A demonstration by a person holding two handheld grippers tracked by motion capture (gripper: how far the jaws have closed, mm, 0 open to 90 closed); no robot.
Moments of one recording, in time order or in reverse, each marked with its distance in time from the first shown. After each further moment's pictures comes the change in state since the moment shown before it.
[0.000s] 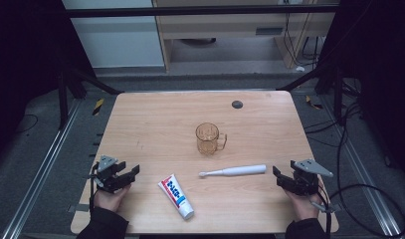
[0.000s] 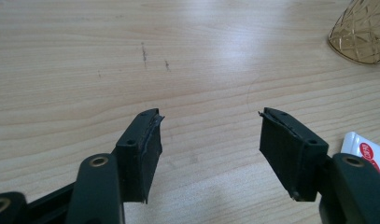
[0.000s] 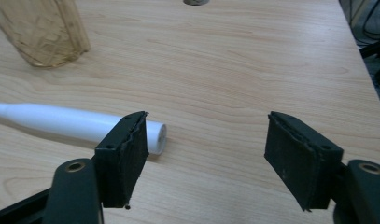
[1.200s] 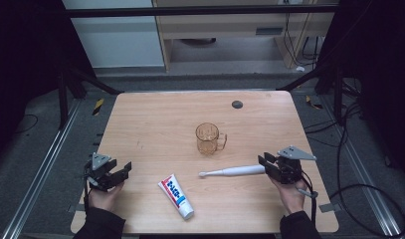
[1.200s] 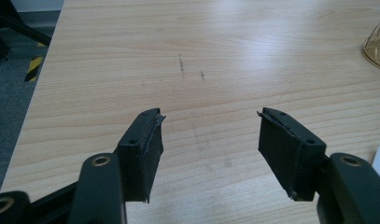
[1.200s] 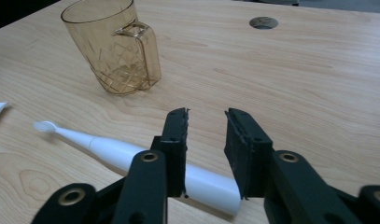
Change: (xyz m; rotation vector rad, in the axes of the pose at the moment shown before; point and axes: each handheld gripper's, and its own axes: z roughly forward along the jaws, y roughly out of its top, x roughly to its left) left arm 0.008 0.010 -0.012 0.010 0.106 0.005; right arm 0.033 0.039 0.025 0.001 0.181 -0.040
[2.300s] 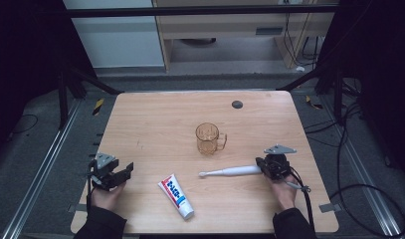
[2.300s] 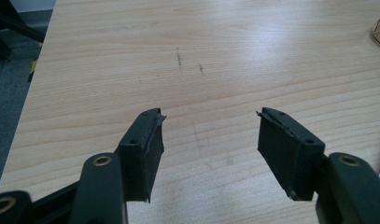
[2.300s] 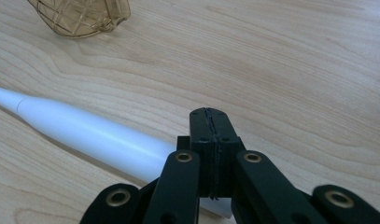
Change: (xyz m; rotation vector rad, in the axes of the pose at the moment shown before) left arm -0.003 0.000 0.007 0.030 0.009 0.036; right arm -0.009 -0.015 0.046 0.202 -0.052 -0.035
